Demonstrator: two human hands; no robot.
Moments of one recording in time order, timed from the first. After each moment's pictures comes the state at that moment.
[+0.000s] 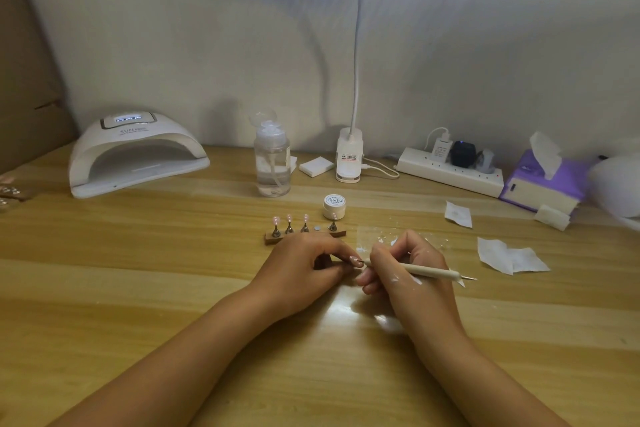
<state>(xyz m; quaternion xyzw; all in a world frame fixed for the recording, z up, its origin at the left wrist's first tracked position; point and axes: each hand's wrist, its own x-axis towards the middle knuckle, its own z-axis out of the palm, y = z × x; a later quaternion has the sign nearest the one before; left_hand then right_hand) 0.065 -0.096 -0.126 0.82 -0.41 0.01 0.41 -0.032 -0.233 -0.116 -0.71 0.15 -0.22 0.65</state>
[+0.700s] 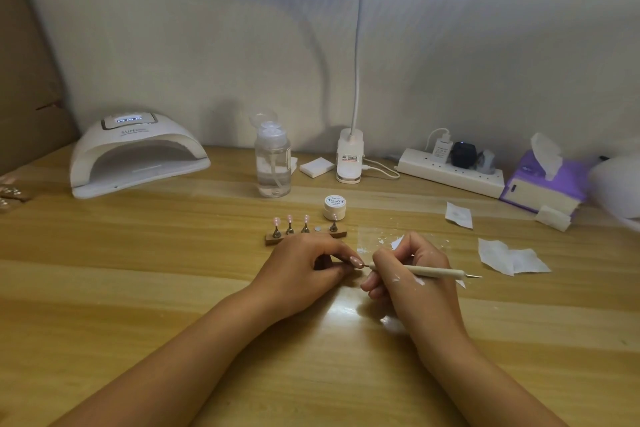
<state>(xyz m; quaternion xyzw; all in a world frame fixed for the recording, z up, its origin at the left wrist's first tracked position) 0.066 -0.095 -0.126 0.82 -0.41 0.00 0.41 -0.033 -0.232 -0.114 -0.70 0.17 -0.23 0.65</state>
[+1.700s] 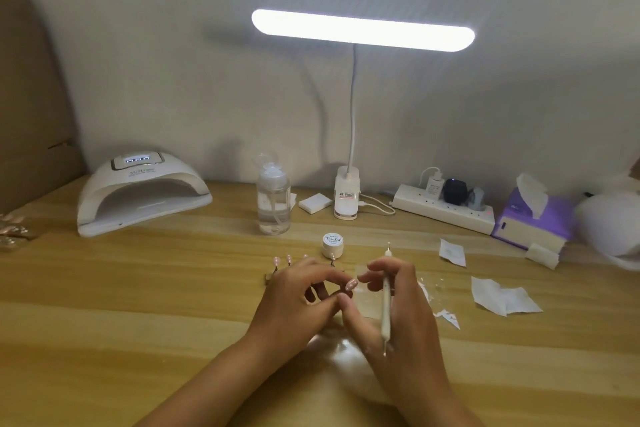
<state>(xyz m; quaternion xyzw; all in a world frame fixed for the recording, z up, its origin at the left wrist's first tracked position) 0.059 -0.095 -0.121 0.78 -0.37 0.09 0.49 -0.034 -0.225 -0.127 -0.85 0.01 -0.39 0.37</state>
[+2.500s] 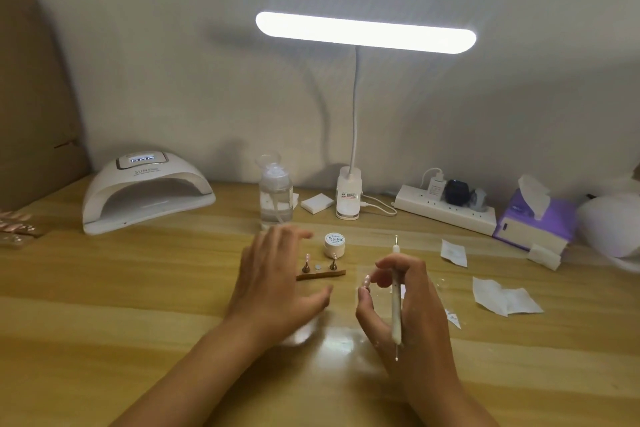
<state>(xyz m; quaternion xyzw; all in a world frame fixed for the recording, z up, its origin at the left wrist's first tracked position) 0.074 -0.078 -0.114 0.89 -0.30 0.21 0.27 -0.029 -0.240 -0.132 -0.84 -0.04 -0.45 0.32</state>
